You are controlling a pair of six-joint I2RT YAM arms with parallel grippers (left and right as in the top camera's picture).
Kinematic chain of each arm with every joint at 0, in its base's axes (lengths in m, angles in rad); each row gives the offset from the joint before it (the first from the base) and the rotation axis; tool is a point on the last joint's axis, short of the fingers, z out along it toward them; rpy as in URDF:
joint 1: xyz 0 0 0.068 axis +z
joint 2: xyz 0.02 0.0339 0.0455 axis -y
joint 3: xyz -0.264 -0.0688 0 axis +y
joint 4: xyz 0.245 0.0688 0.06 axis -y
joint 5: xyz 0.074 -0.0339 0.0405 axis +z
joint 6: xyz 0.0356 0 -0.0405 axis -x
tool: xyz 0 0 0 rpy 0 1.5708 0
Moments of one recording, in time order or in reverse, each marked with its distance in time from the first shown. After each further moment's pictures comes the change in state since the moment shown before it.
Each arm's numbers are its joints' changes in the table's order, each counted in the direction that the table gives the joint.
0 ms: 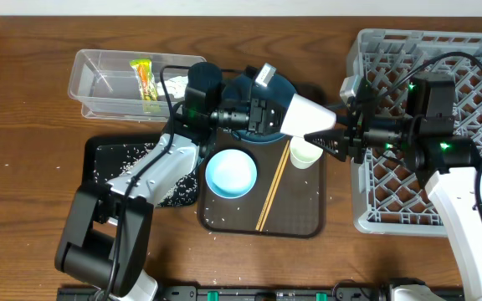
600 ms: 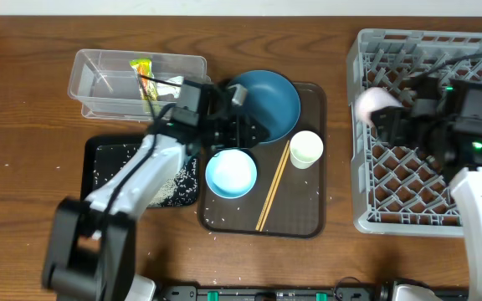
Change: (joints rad) left arm 0.076 0.127 0.002 -0.813 0.560 -0.565; right arm -0.246 0.001 -0.032 -0.166 -0.747 -0.469
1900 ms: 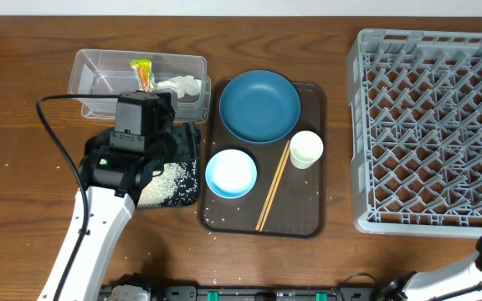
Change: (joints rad) left arm 0.127 0.401 -0.002 -0.402 0.535 -0.124; right arm -0.616 -0.537 -0.439 -0.159 -0.330 -0.153
